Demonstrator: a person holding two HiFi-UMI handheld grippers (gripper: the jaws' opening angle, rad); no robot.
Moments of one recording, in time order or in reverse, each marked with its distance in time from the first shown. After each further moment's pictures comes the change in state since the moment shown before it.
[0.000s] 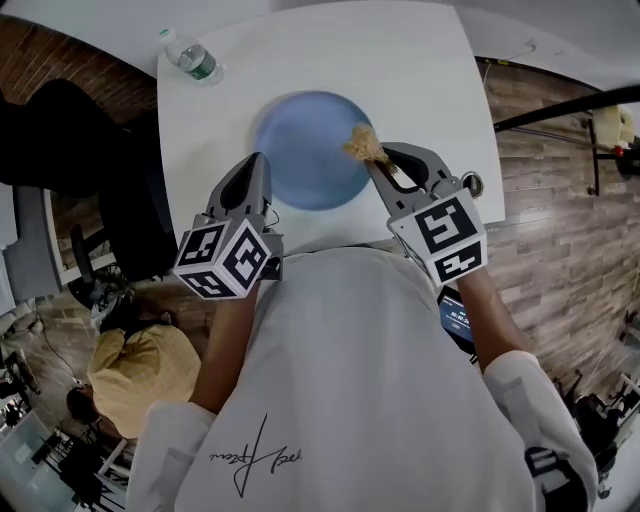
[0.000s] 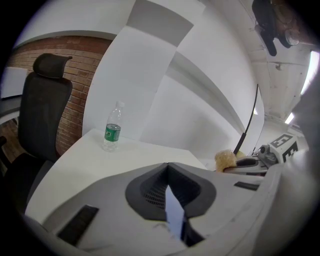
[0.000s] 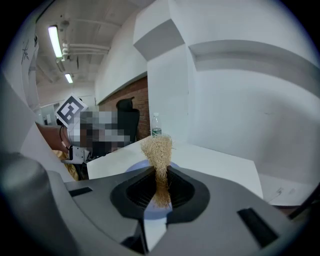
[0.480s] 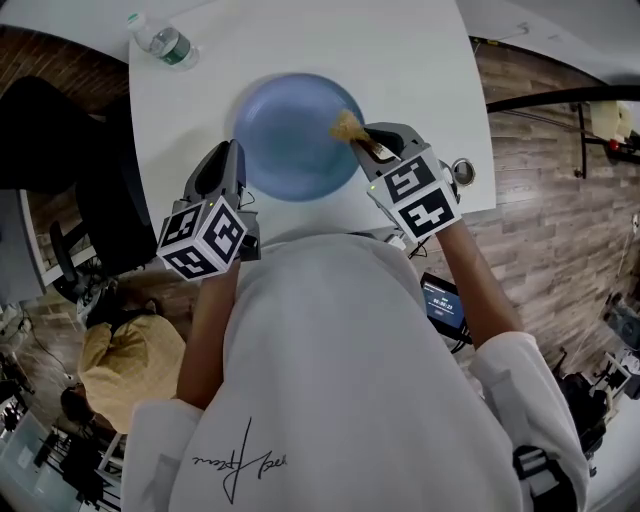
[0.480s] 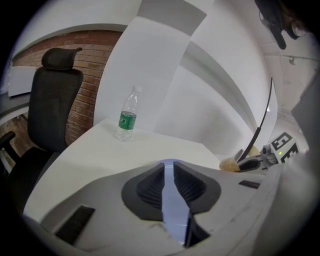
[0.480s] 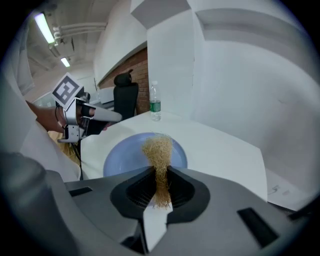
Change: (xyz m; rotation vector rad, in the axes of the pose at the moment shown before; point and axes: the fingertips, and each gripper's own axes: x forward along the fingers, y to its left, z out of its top) left arm 0.025 0.054 -0.034 -0.038 0.064 0.111; right arm 0.054 -0.018 -0.063 -0.050 0.269 0.040
